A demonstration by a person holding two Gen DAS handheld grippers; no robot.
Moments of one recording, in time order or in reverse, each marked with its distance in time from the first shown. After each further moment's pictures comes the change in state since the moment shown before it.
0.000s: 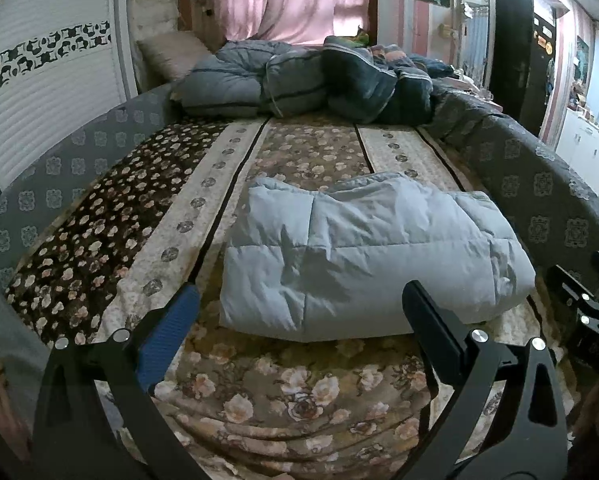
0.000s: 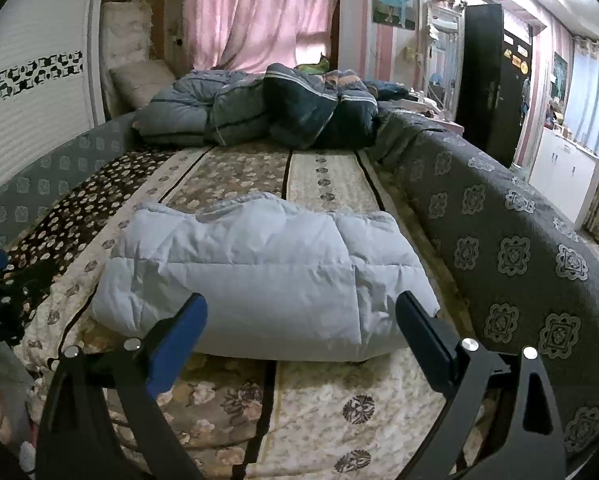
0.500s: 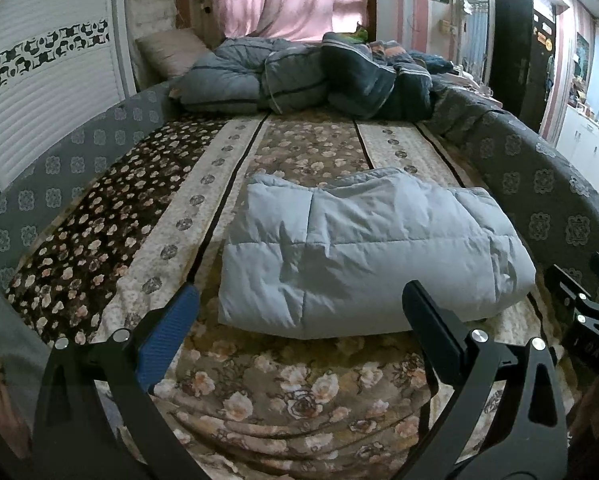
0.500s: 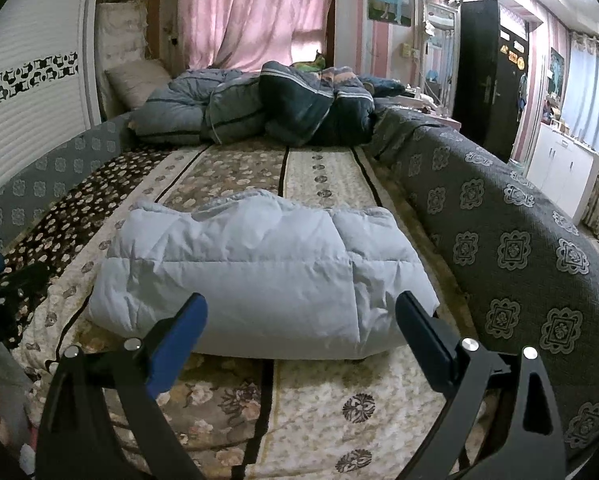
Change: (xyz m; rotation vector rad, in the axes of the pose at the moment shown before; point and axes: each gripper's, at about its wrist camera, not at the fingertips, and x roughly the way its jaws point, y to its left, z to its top) left arm 0.000 -0.005 -0.001 0.005 0.014 -0.002; right arm 0.007 -0.004 -0.004 0.007 0.011 -0.001
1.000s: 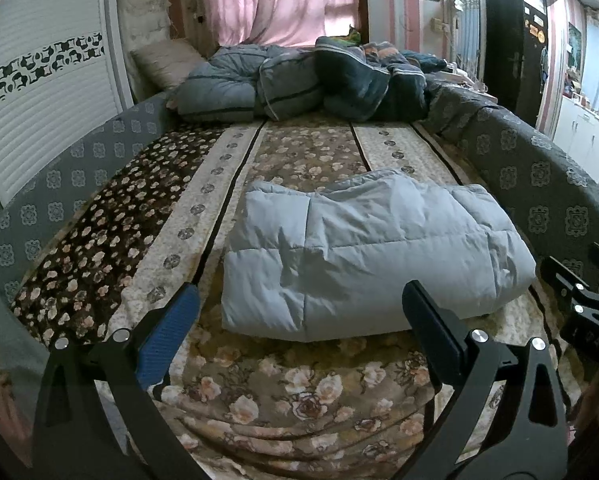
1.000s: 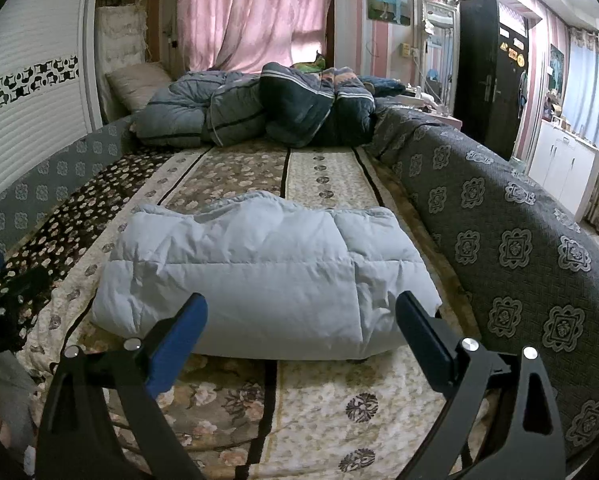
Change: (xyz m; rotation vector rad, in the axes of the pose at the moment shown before) left arm -0.009 -0.006 0.001 0.037 -0.020 0.010; right arm -0.002 0.002 0.001 0.012 -0.003 0.007
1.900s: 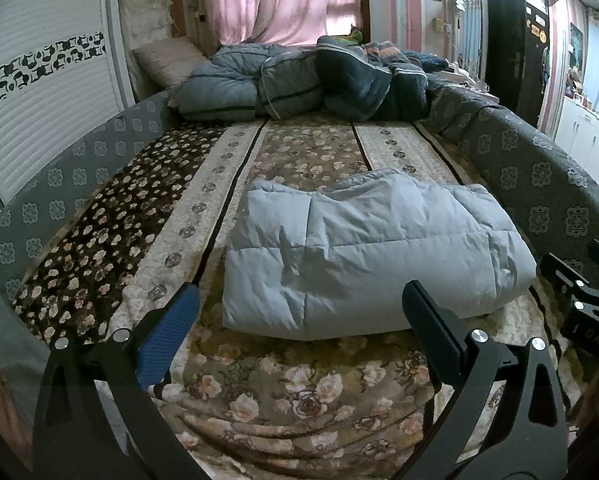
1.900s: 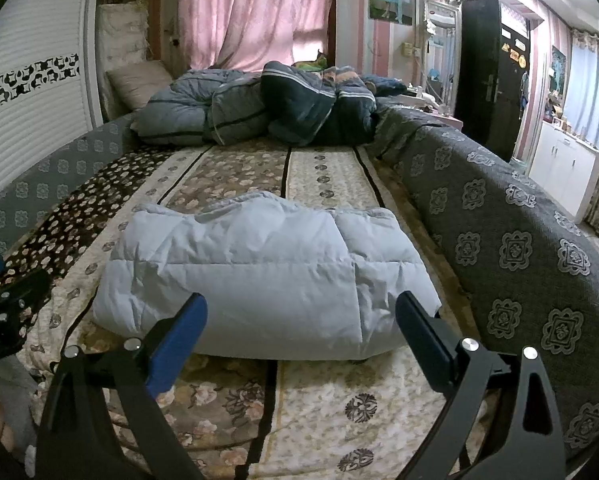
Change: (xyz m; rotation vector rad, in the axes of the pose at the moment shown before) left arm -0.001 -0.001 0.000 -0.003 0.007 0.002; right arm -0.003 0.007 0.005 -0.009 0.007 0.000
